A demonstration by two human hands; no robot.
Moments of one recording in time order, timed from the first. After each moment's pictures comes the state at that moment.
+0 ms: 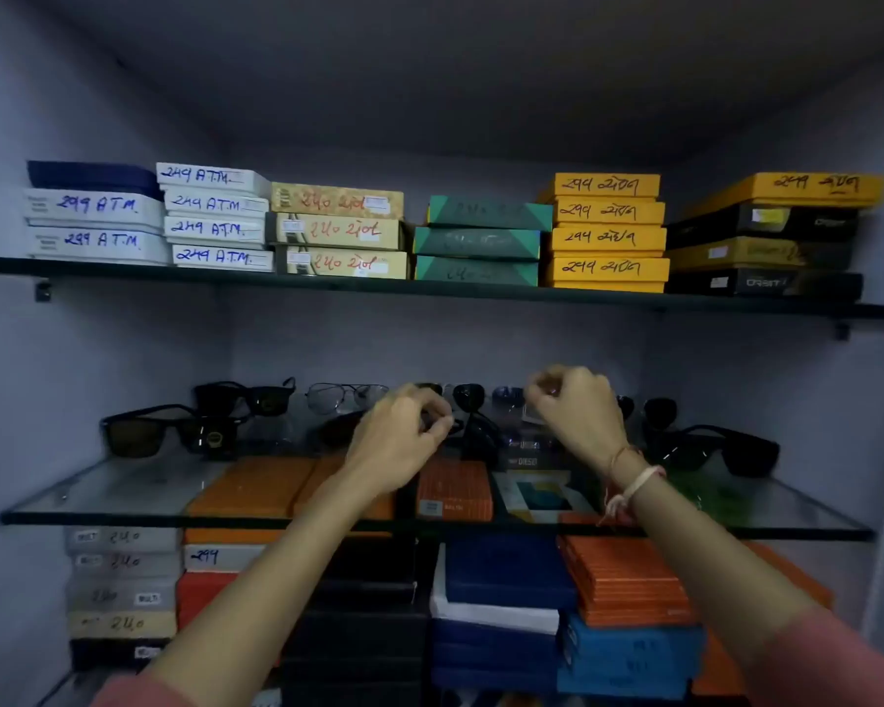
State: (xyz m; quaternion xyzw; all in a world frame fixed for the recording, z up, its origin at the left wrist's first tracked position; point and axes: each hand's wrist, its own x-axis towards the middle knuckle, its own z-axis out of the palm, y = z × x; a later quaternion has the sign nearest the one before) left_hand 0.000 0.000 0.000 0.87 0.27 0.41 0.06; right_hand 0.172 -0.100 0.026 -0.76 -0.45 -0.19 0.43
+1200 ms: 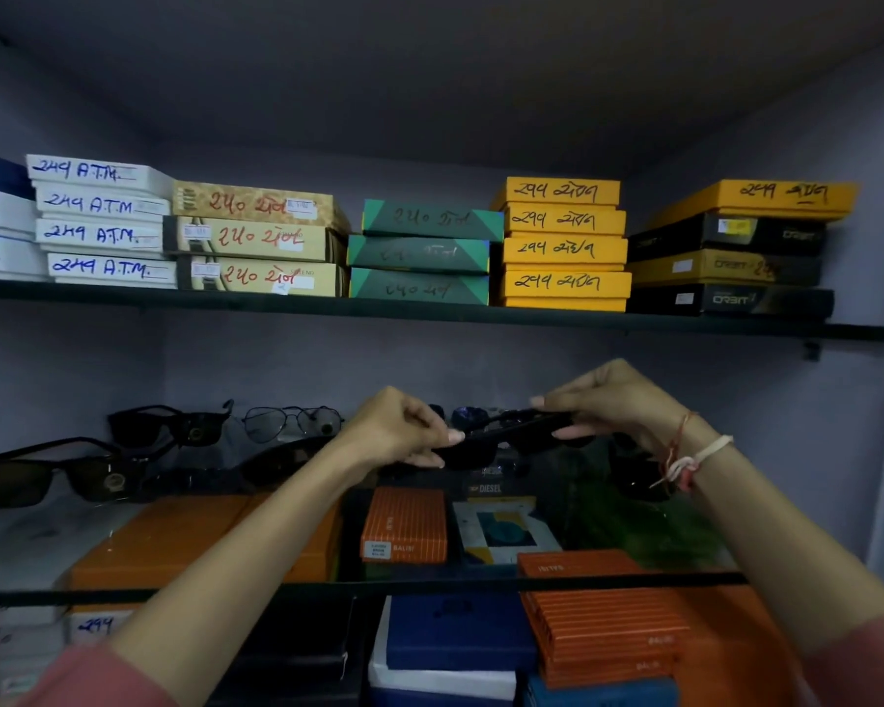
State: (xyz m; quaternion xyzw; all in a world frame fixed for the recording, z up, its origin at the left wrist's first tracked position) left_hand 0.060 0.016 0.036 0.82 0.24 0.29 0.44; right_hand 0.258 -0.131 0.069 -0.70 -0.43 0.18 0.54
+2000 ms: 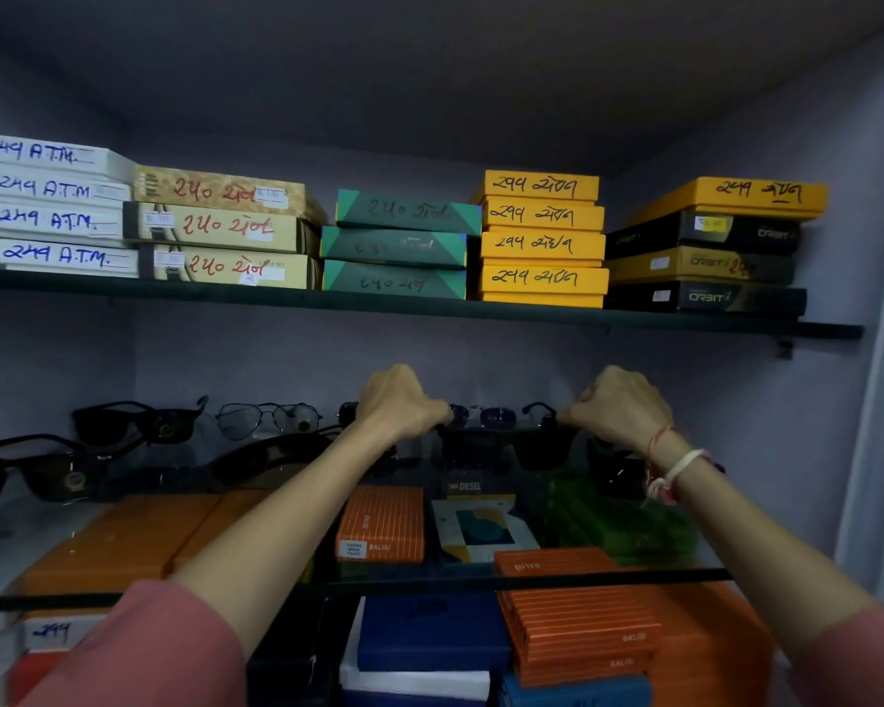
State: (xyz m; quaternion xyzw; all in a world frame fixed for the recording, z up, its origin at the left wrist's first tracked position) left_hand 0.107 0.012 0.049 0.84 0.37 0.33 0.20; right_hand 0.281 -0.137 0.057 -0.86 -0.38 -0.13 0.31
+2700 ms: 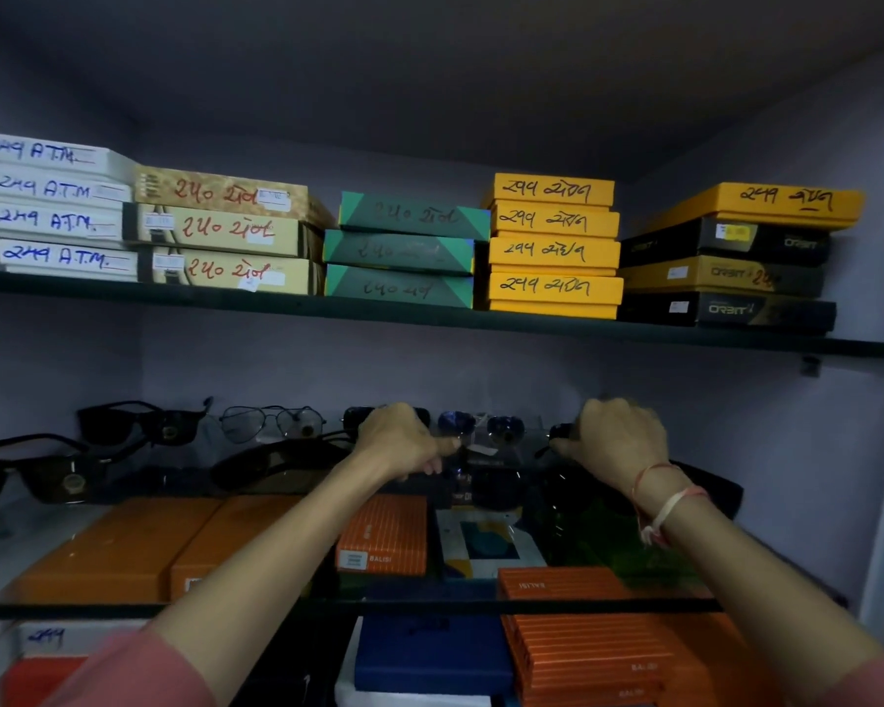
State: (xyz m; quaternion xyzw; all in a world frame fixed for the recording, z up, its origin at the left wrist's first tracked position) left_hand 0.106 0.019 0.026 0.85 0.37 0.27 0.27; right_hand 0.273 -0.121 0.041 -0.88 -0.38 -0.25 0.09
